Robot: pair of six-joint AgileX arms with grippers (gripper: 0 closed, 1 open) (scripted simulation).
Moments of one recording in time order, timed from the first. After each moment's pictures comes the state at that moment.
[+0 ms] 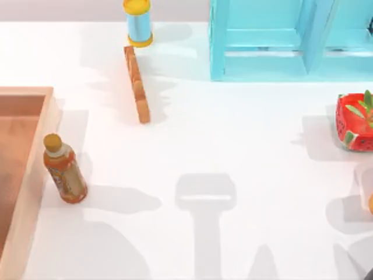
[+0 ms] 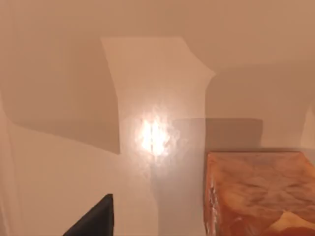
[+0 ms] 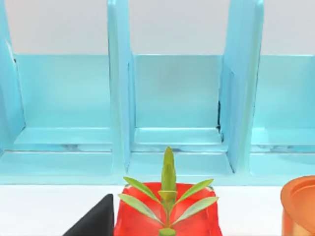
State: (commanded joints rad) left arm 0.34 1.74 1.00 -0.84 0.00 0.36; right arm 0.00 0.00 0.00 0.00 0.00 0.00
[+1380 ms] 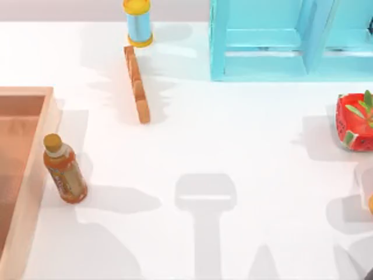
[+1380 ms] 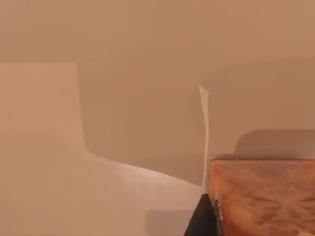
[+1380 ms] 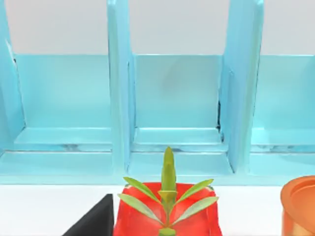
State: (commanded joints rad) left arm 0.34 1.75 0.97 -0.79 0.00 0.36; right arm 0.00 0.00 0.00 0.00 0.00 0.00
